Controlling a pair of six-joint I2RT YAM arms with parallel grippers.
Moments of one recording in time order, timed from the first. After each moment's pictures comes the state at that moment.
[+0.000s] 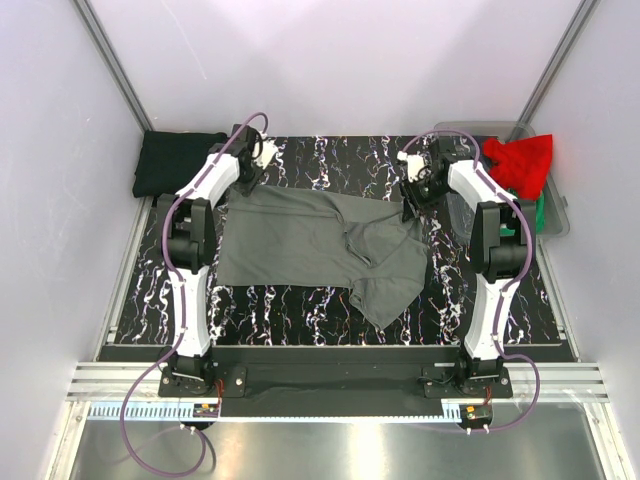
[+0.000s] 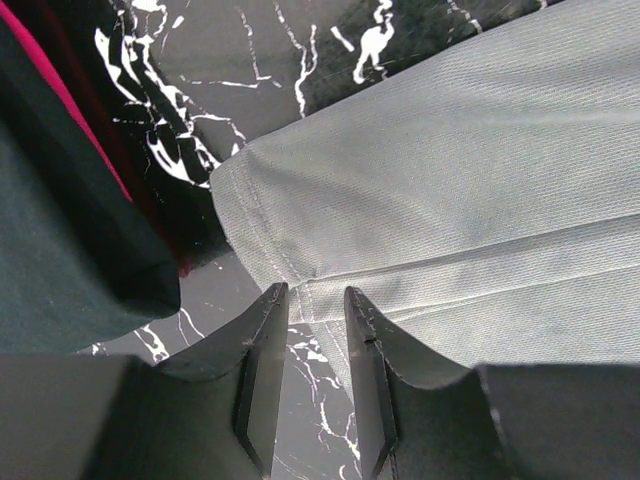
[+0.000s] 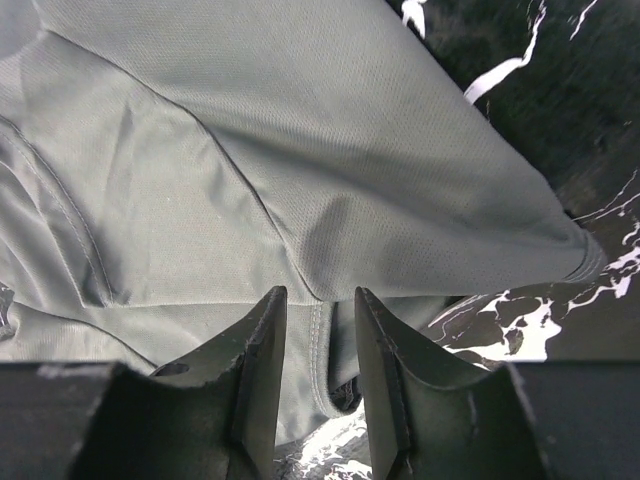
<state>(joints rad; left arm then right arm) -0.16 2.24 1.92 -0.74 -0.12 0.45 0.09 2.10 1.68 -0.84 -0.43 -0.37</state>
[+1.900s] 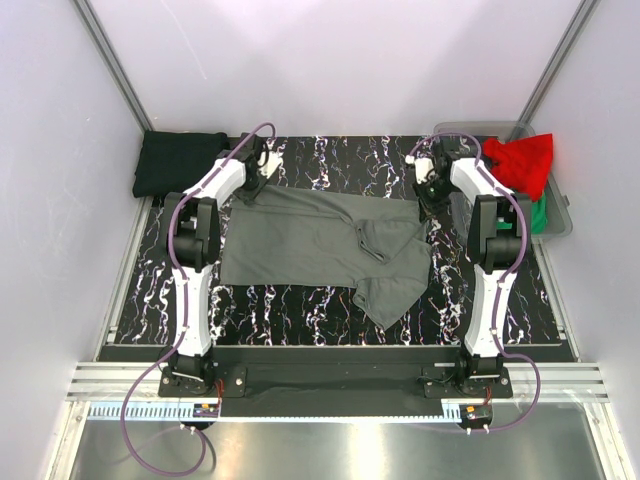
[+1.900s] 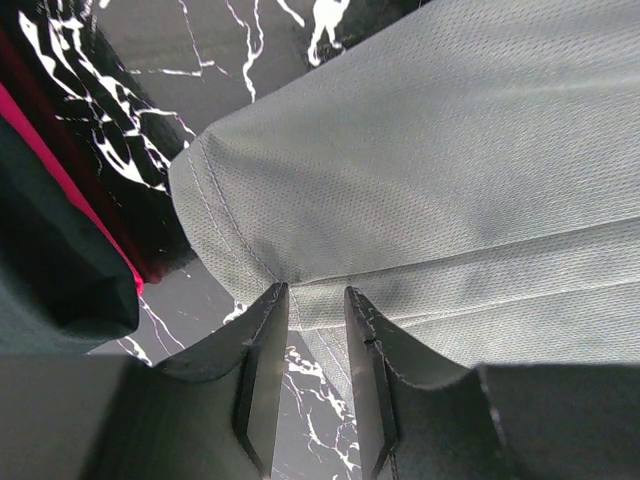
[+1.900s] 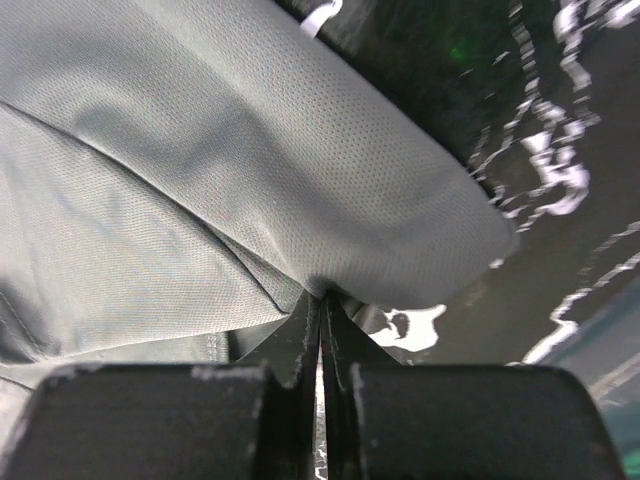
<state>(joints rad) -0.19 2.28 1.88 -0.72 -0.17 0.48 0.04 2.21 1.77 -0.87 -0.26 -0.39</state>
